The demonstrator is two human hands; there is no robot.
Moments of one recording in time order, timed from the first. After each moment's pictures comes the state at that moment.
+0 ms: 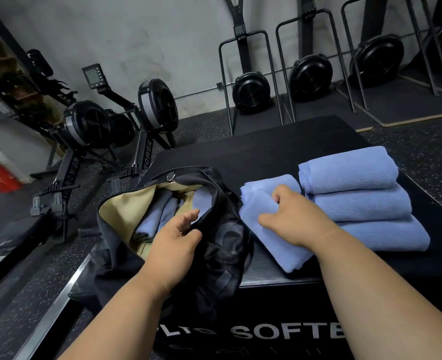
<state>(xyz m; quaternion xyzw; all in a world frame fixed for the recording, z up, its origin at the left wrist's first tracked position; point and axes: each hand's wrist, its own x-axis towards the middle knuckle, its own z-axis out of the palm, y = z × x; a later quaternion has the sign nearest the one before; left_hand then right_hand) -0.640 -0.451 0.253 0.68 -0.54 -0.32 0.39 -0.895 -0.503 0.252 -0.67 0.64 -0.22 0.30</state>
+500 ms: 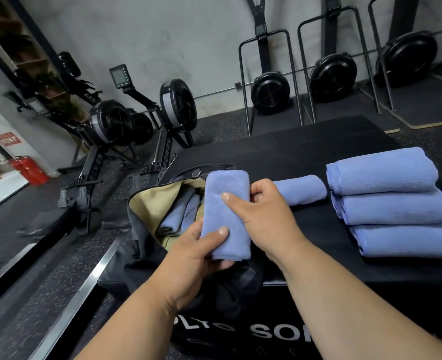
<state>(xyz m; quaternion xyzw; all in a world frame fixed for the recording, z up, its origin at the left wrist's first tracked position) -0.635 -0.409 0.272 0.51 -0.44 -0.58 0.46 -0.788 -0.477 0.270 -0.49 0.48 -0.52 0.50</state>
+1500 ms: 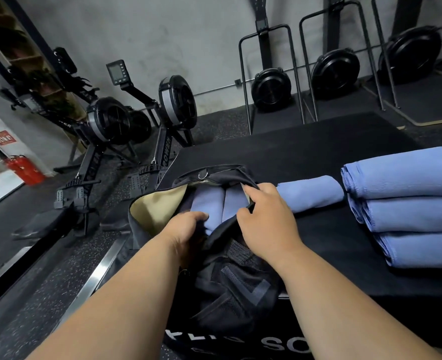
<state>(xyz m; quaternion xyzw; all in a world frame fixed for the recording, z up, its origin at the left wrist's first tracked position) -0.568 -0.534 0.243 0.70 -0.30 -0.53 0.38 -0.758 -0.513 0.244 -0.67 0.58 -0.39 0.26</state>
